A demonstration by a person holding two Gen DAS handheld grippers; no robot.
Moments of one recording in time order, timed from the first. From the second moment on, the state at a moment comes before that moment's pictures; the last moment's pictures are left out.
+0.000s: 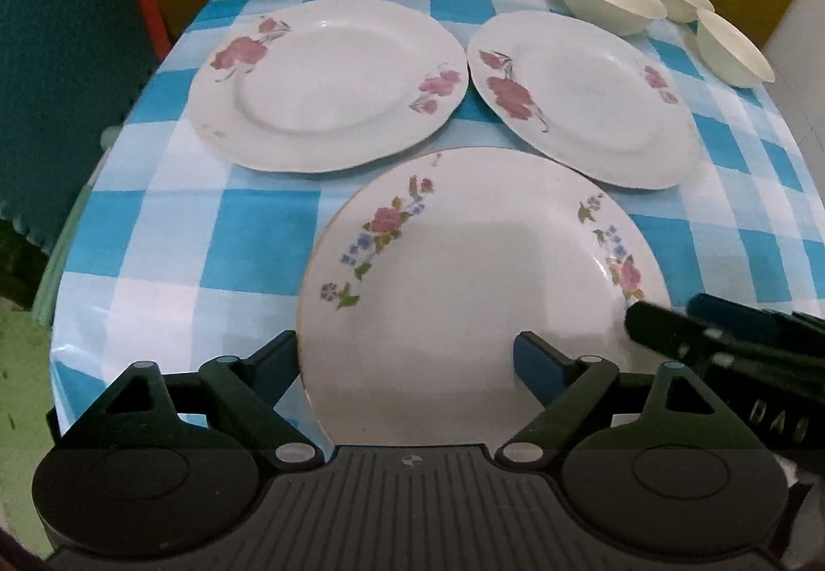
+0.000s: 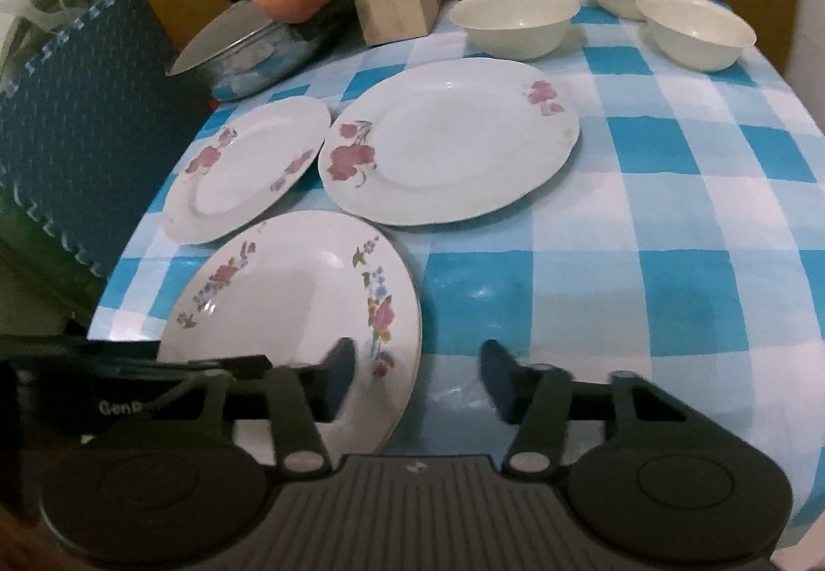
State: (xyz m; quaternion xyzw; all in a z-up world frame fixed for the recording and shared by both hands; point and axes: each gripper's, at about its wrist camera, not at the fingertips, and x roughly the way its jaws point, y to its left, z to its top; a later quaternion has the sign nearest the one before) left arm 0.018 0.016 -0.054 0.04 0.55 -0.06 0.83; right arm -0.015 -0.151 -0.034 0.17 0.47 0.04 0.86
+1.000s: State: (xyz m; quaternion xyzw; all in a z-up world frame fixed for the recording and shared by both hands) left arm 0.006 -0.026 -0.059 0.09 0.54 -0.13 0.83; right arm -0.023 -0.174 -0.031 0.17 0.50 0.02 0.85
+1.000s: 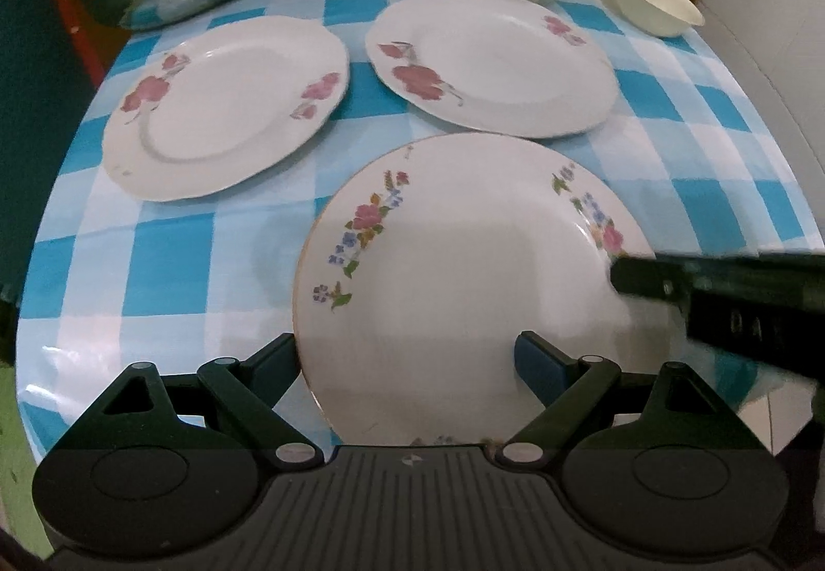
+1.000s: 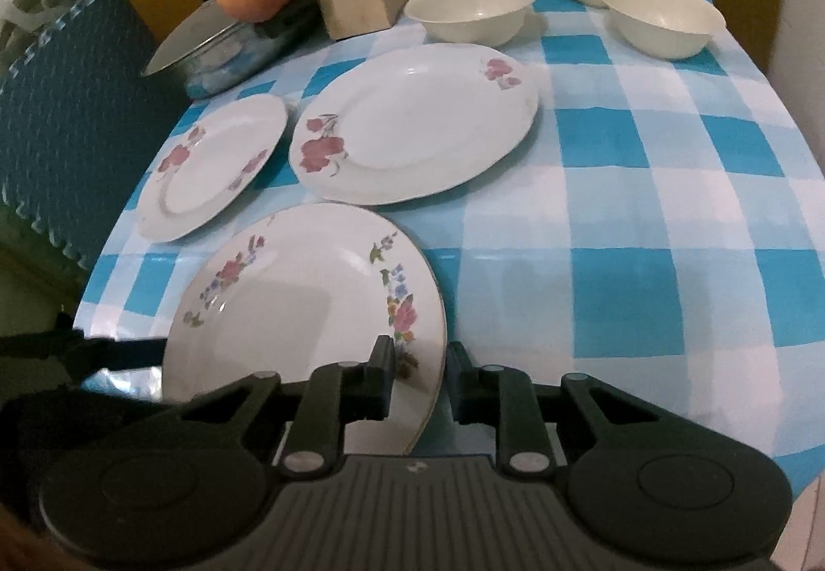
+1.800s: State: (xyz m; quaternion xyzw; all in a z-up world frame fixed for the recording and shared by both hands) left arm 0.118 -0.044 -0.013 0.08 0.47 -0.10 0.87; right arm 0.056 -0.241 -0.024 0.24 0.45 -0.06 0.86
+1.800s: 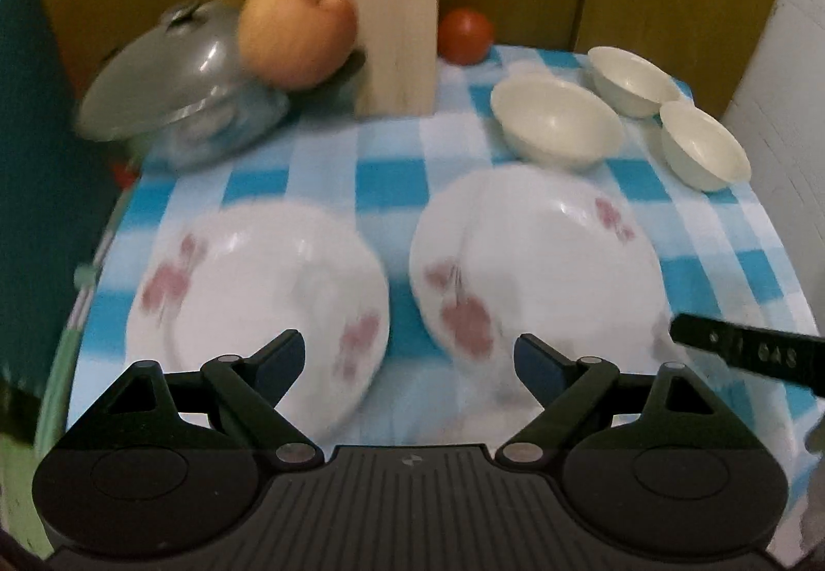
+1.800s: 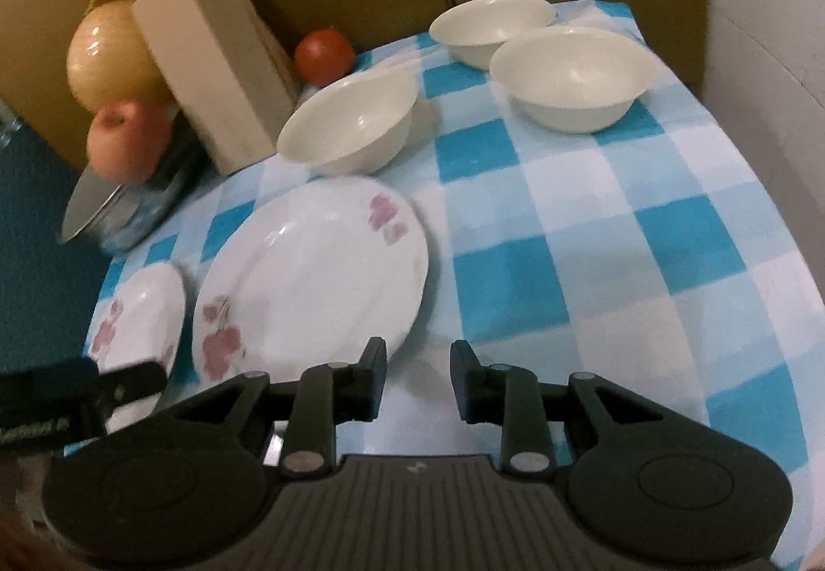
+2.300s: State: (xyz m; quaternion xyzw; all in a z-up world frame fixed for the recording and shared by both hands) left arm 0.187 -0.068 -0.050 0.09 0.48 -0.11 0.86; right arm 0.087 -0.244 -0.041 0.26 0.46 -0.06 0.85
